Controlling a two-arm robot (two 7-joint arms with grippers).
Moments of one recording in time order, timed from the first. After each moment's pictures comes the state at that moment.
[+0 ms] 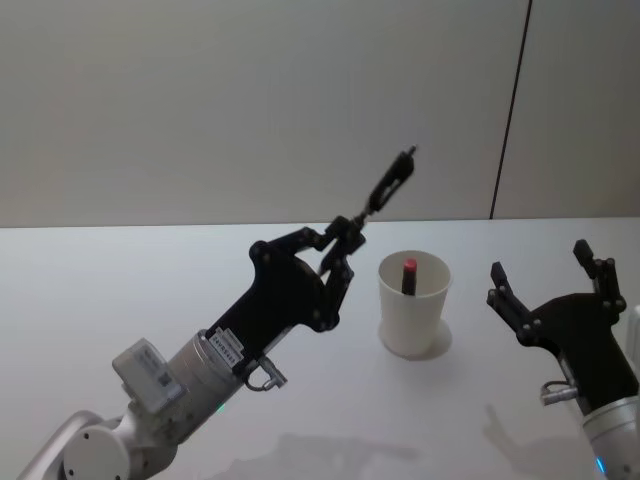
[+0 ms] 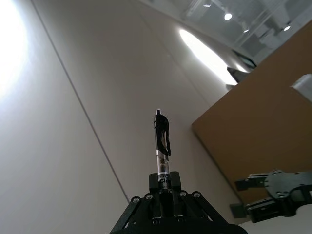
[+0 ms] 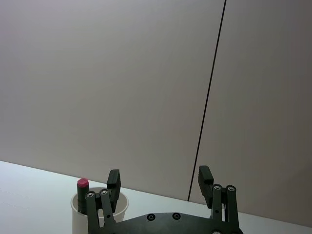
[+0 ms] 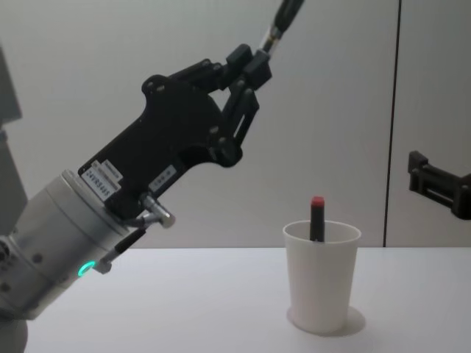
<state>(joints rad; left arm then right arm) -0.37 0.24 0.38 -1.21 -0.38 -0.96 -0.70 -0.05 0.32 -0.33 -1.74 0.04 -0.24 -0.21</state>
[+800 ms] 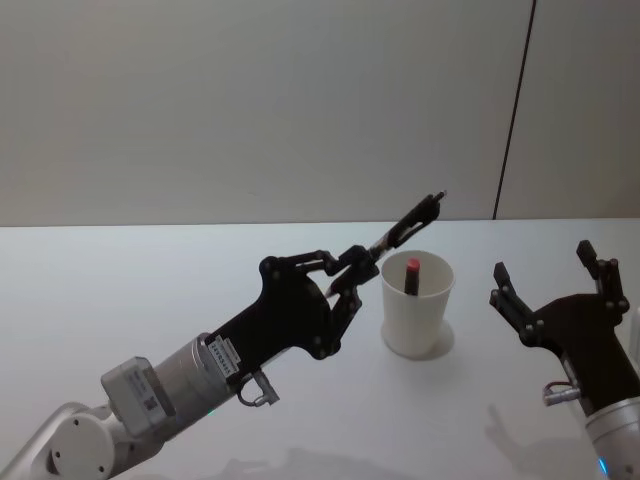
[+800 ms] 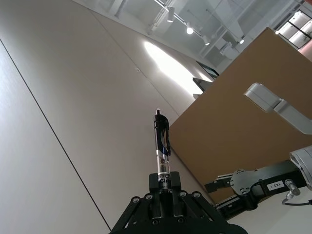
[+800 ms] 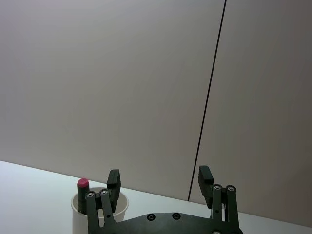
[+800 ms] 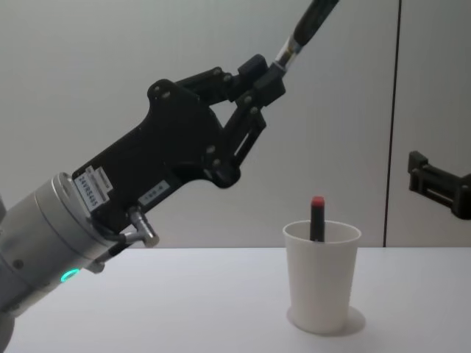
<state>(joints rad) -0.40 0.26 0.37 -1.18 -0.50 -0.99 -0.94 -0.05 0.32 -0.33 -1.74 0.04 -0.24 -0.21</state>
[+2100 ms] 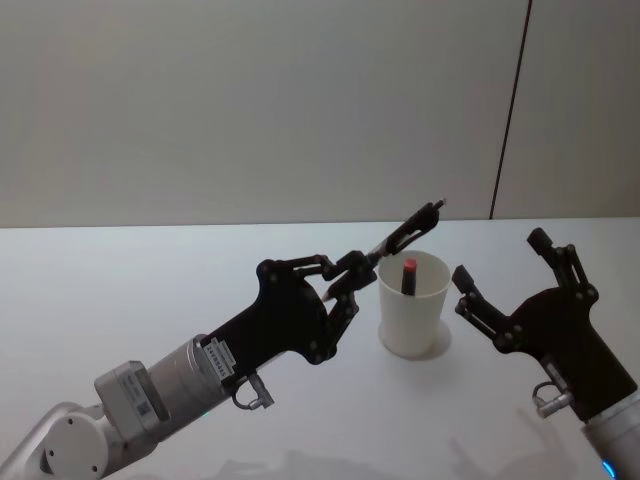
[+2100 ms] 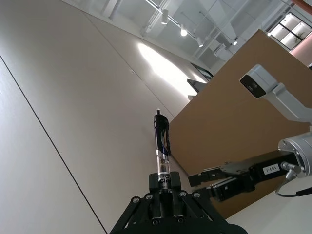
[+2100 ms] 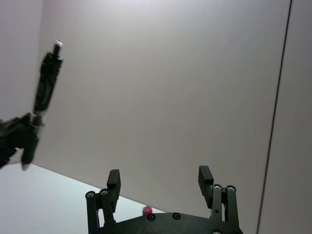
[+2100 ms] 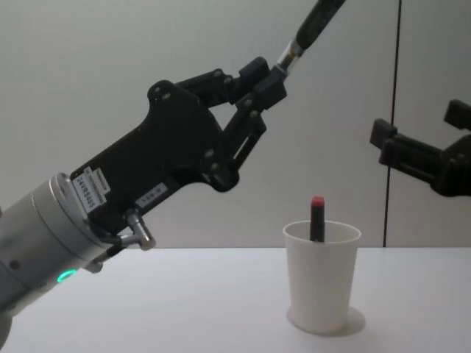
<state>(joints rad) -0.41 0.27 0.37 -1.17 -0.52 -1.00 -0.98 -0.04 0.36 -0.31 -1.75 0.21 -0.39 0.11</state>
